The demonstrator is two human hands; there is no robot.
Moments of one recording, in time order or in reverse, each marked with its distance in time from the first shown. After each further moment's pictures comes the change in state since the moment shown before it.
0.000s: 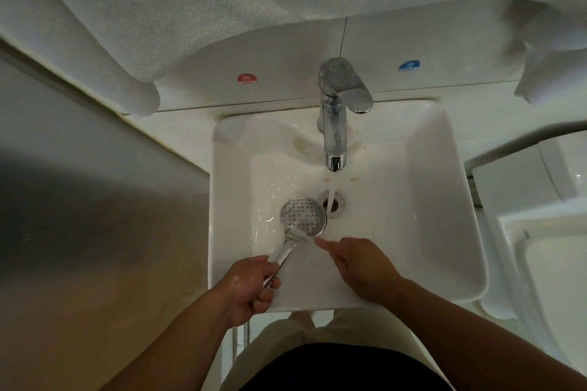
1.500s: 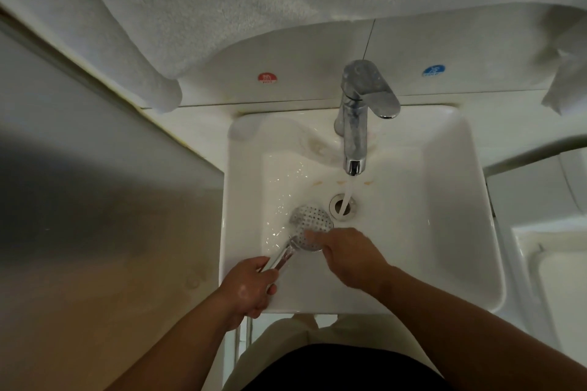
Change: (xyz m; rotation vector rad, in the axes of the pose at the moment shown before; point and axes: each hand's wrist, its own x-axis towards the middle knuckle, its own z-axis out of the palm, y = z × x) left_hand 0.009 -0.012 -0.026 0.266 0.056 0.136; right_hand 0.037 -0.021 0.014 -0.039 -0.018 -0.068
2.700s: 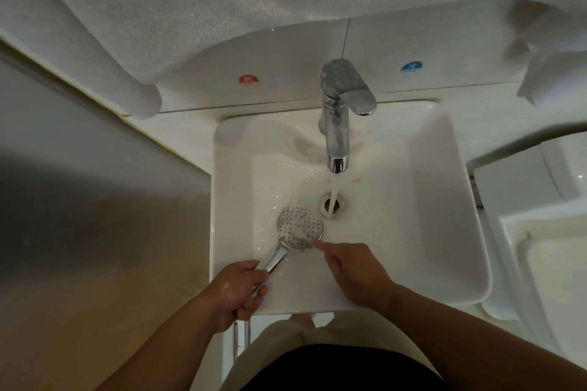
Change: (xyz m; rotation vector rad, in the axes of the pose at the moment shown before) left_hand 0.003 0.002 -0.005 -0.107 -0.069 -0.082; right_hand -0.035 0.015 0.003 0.240 0.099 0.143
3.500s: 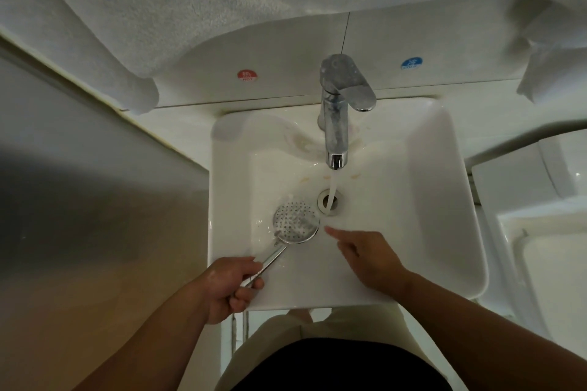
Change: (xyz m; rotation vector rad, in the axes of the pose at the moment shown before) left_hand 0.007 0.003 -0.014 -0.151 -0.070 -0.140; right_hand -0.001 0.014 -0.024 0.027 -0.021 -0.061
